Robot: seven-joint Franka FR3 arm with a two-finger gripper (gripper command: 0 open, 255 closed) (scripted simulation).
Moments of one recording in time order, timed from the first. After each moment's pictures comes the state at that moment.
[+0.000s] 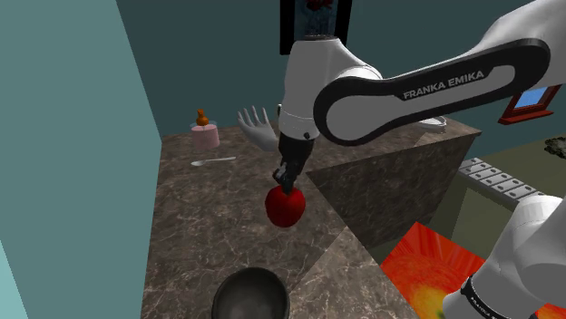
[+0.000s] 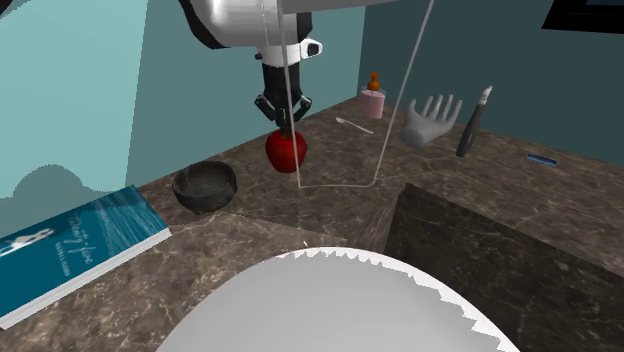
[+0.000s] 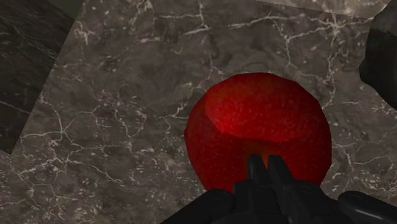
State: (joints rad) arm 0.15 -0.17 0.37 -2.12 0.06 2.09 0.21
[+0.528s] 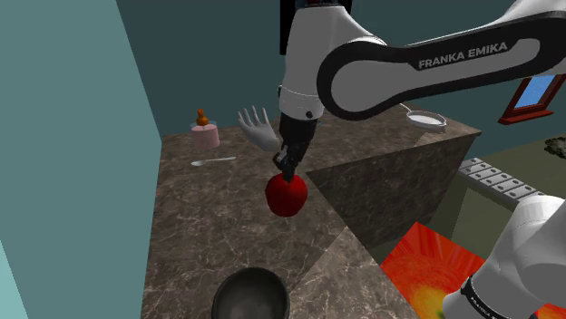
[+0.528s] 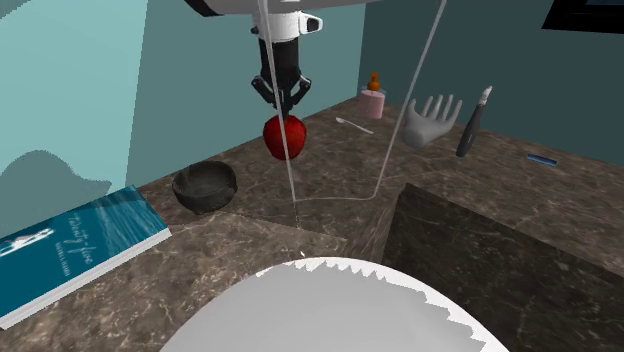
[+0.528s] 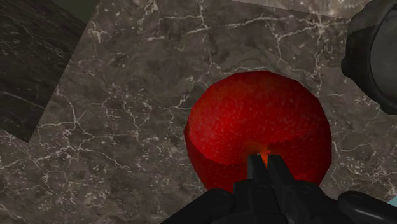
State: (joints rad) arm 0.15 -0.19 0.37 -2.03 0.07 1.99 0.20
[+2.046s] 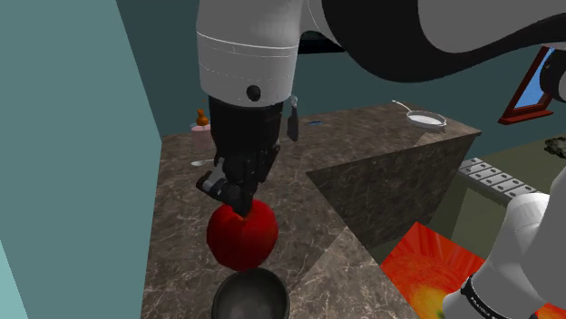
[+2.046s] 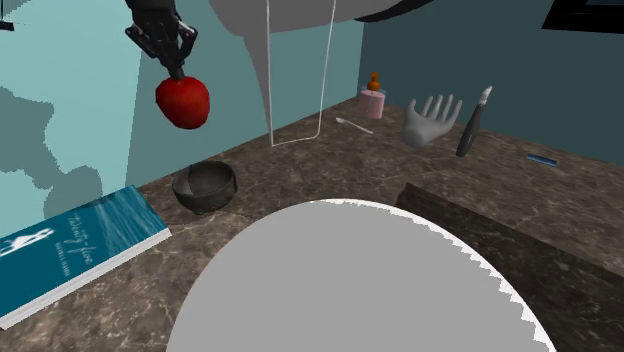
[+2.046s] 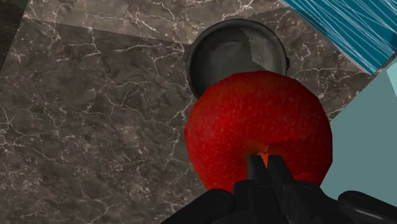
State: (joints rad) arm 0.32 0.01 0.63 -1.57 -0.07 1.69 0.66
